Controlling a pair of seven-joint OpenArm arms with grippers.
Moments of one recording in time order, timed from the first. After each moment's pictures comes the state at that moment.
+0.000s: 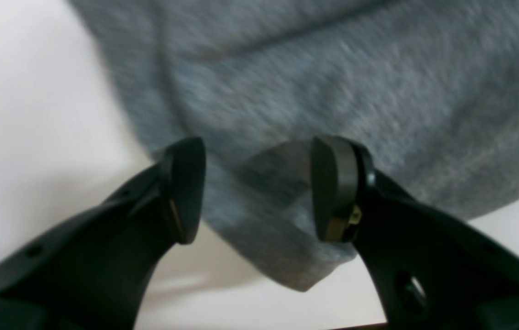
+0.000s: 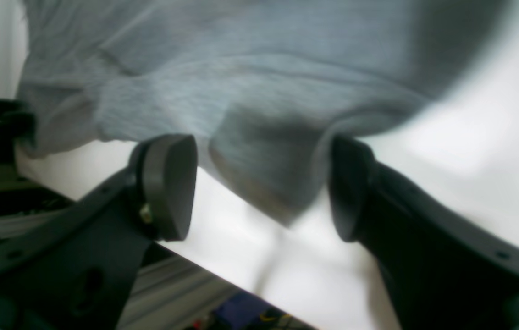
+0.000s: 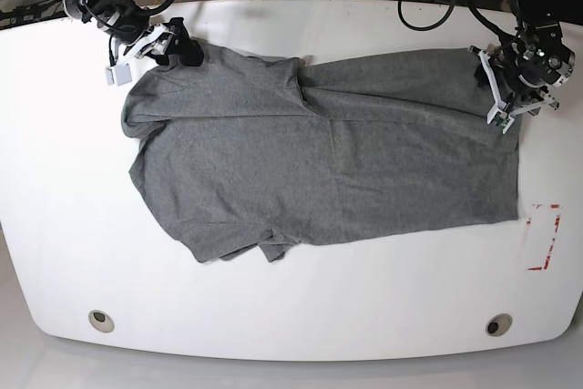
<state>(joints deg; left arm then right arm) 13.2 -19.7 -22.0 99.4 -5.5 -43.0 57.9 -17.2 -0.5 43.6 92.0 56.3 40.9 -79.4</state>
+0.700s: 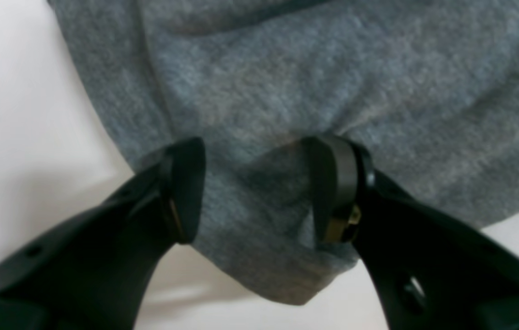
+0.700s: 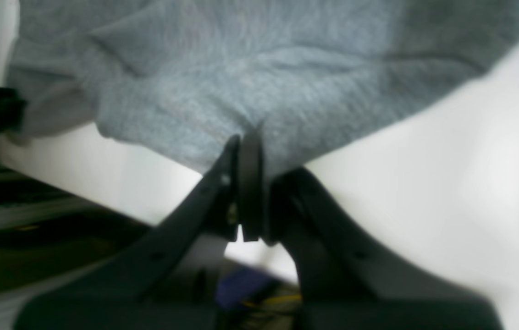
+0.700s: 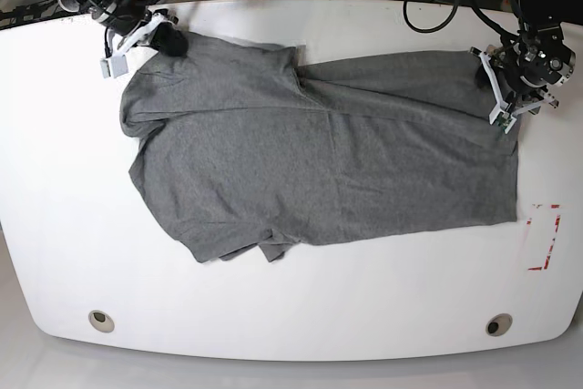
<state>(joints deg) 12.9 -20.2 -22.1 95.6 -5.5 -43.0 54.8 -22.3 0.1 43.7 100.4 55.6 40.9 -79.4</state>
